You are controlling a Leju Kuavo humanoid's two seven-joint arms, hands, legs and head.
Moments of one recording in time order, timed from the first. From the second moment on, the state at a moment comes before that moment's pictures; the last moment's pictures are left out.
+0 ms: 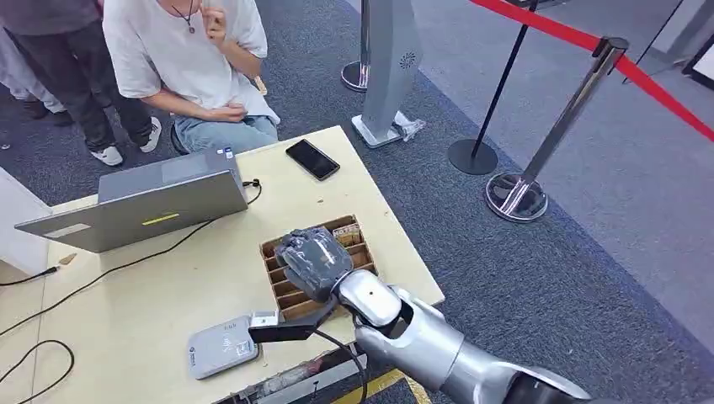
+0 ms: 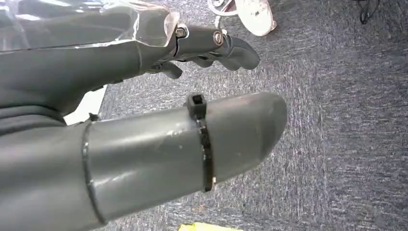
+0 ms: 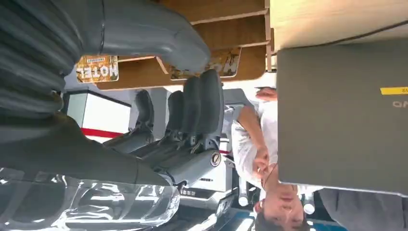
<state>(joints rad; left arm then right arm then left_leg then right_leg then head) -0.06 -0.13 1.16 -0.21 -1.25 0.46 -0.06 -0.26 -0.14 0.55 -1.41 1.22 -0.07 0.05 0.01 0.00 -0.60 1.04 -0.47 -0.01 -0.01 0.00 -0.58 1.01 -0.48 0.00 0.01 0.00</state>
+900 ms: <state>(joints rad) -0.06 -0.13 1.17 -0.21 -1.26 0.46 -0.07 -0.29 -0.14 0.56 -1.35 1.22 -0.08 0.05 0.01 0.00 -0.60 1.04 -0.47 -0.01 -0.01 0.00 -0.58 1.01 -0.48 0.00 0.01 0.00</state>
